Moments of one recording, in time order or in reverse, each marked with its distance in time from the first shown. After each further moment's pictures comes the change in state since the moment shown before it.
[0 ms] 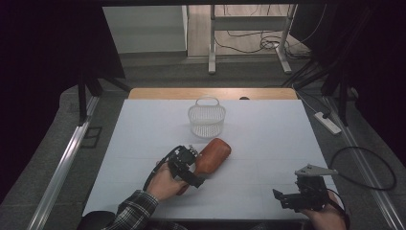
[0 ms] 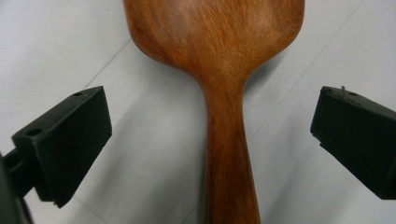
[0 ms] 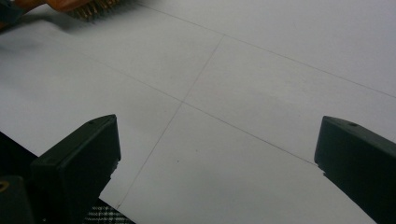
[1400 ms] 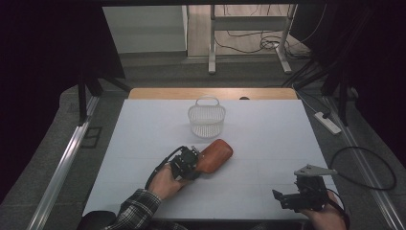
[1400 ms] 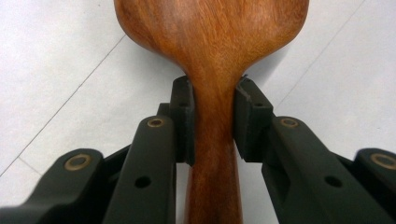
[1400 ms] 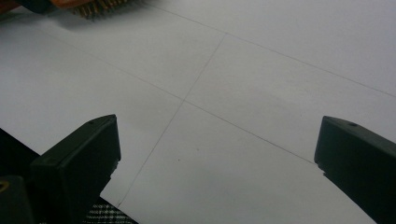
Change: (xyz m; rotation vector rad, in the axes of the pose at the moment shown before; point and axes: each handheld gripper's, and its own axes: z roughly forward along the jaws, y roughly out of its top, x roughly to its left) left arm -0.001 0.004 0.001 0.031 0.006 0.014; right arm 0.001 0.000 0.001 0.007 0.003 -0.006
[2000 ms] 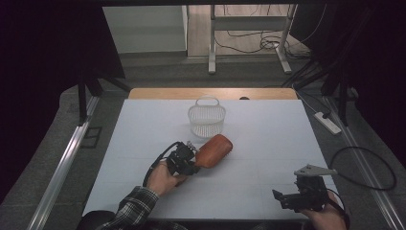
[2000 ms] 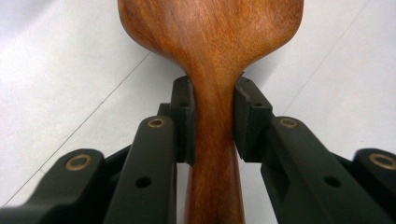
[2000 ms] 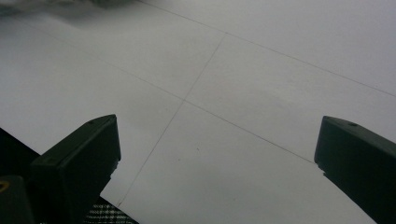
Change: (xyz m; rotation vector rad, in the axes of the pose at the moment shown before) left arm 0.013 -0.003 -0.012 -0.112 -0.055 -0.021; right arm 0.000 0.000 0.000 0.001 0.002 0.001
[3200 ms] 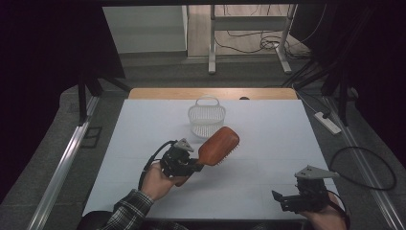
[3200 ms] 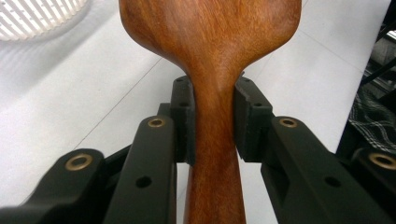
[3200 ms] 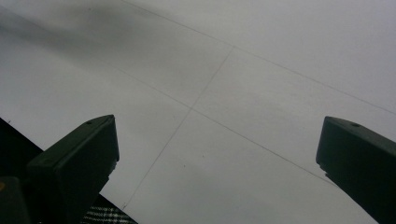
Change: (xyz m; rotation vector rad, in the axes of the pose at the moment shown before) left arm -0.016 -0.010 -0.045 -0.217 -0.090 0.056; right arm 0.004 -0.001 -0.005 -0.052 0.017 -0.044
